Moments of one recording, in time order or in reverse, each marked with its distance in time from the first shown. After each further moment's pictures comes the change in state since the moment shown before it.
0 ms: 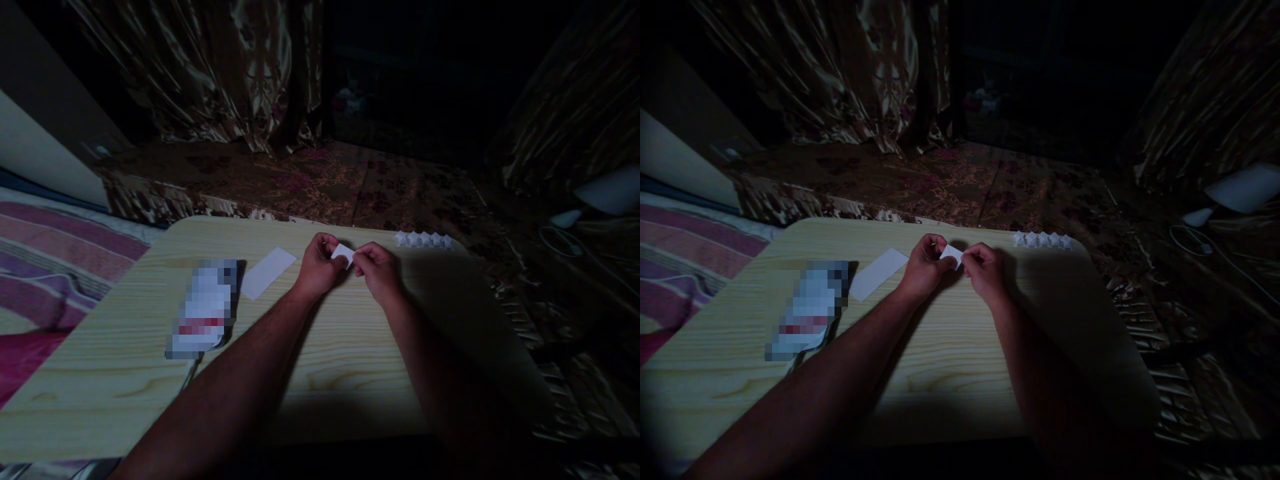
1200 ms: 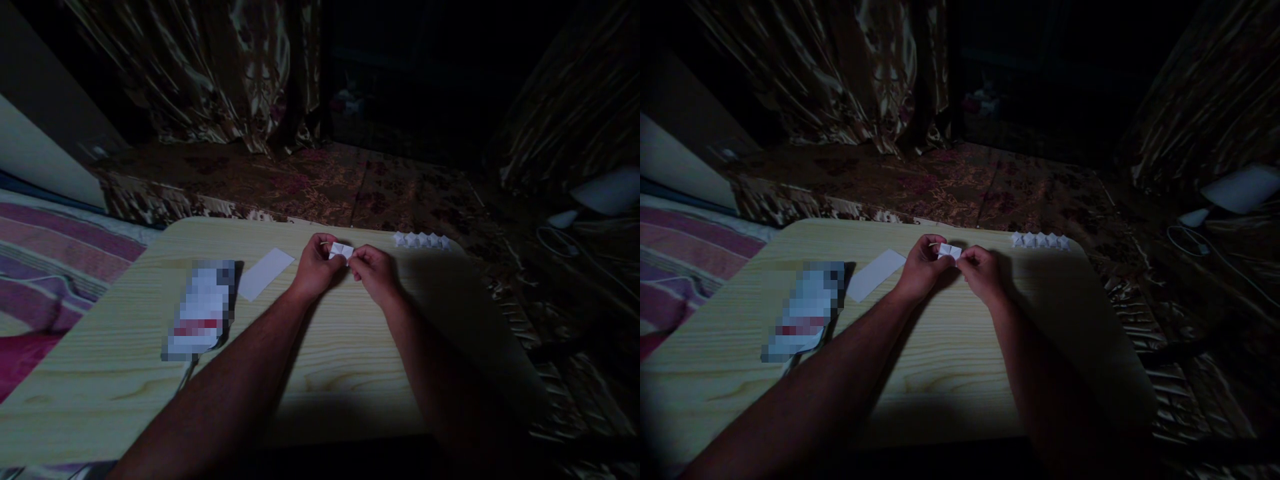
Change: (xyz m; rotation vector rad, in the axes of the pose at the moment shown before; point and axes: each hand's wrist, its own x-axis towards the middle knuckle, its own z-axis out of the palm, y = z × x) left_hand -0.001 0.004 0.001 -0.007 0.001 0.006; right_hand 0.001 0.002 0.000 0.001 -0.055 0.068
